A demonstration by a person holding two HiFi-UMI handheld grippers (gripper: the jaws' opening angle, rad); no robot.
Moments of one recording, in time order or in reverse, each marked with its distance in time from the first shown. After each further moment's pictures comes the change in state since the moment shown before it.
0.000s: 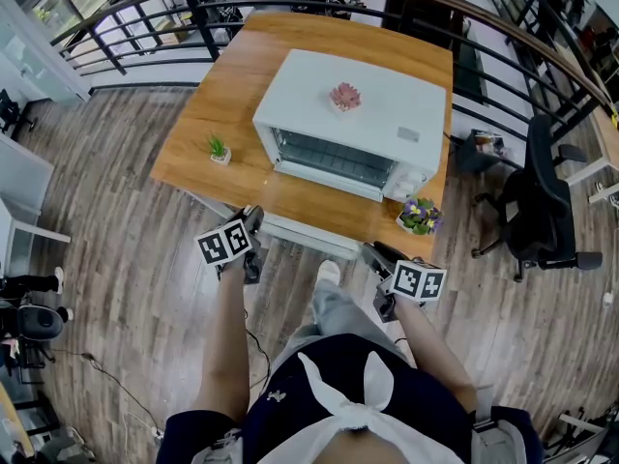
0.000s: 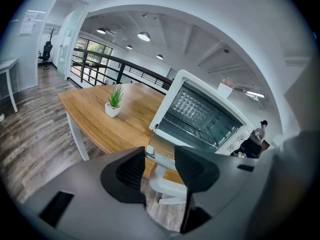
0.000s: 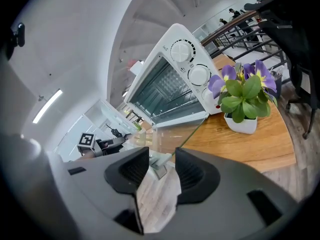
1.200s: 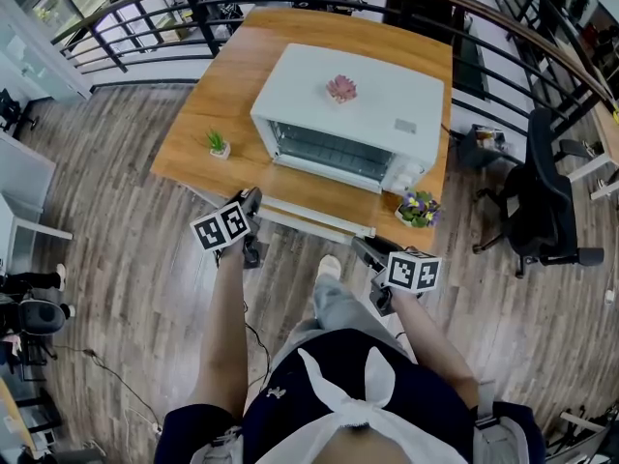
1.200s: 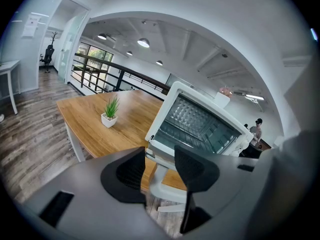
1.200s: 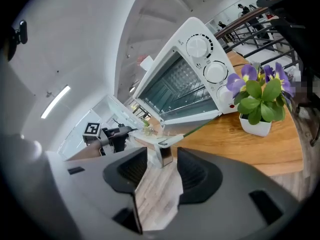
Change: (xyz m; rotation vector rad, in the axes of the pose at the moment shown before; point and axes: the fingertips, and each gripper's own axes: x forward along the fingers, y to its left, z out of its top) left arm -0.003 -0.016 0.033 0.002 -0.067 0.001; right arm 0.006 0.024 -0.002 -0.048 0.052 0.076
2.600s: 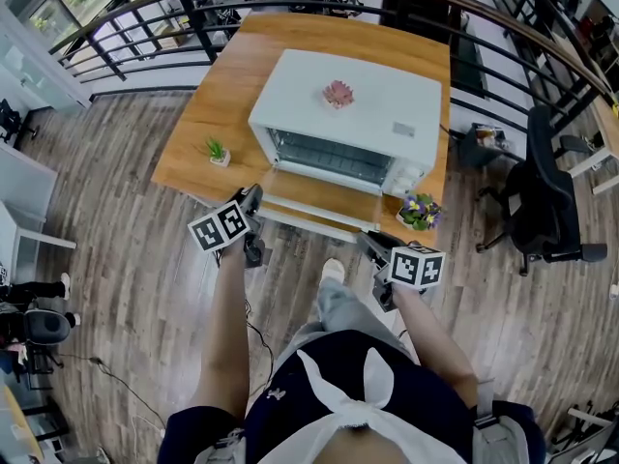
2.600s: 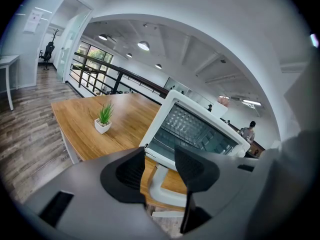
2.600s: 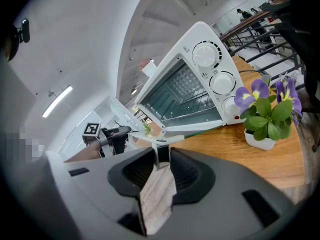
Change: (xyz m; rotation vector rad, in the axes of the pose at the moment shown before) left arm 0.005 -0.014 0.025 -0.025 -0.042 -0.043; right arm 0.005 0.003 0.024 -0.027 -0.033 0.011
